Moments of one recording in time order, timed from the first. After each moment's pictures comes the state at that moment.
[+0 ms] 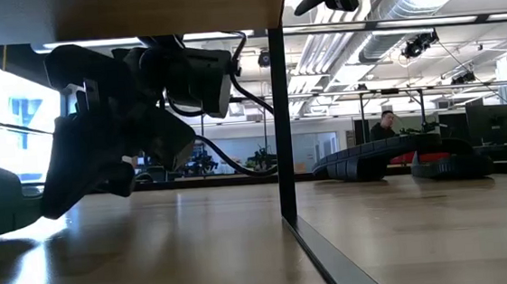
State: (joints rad) left arm 0.04 1.98 1.14 -0.91 0.64 -0.29; right arm -0.09 1.49 1.56 -0.92 -0.06 0.57
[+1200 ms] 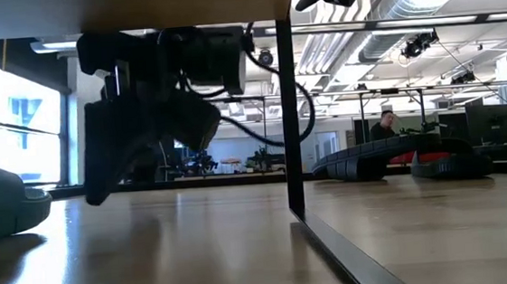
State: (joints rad) left arm 0.03 1.98 1.23 -0.88 0.59 -0.34; right arm -0.04 1.49 1.56 -0.93 -0.03 0.45
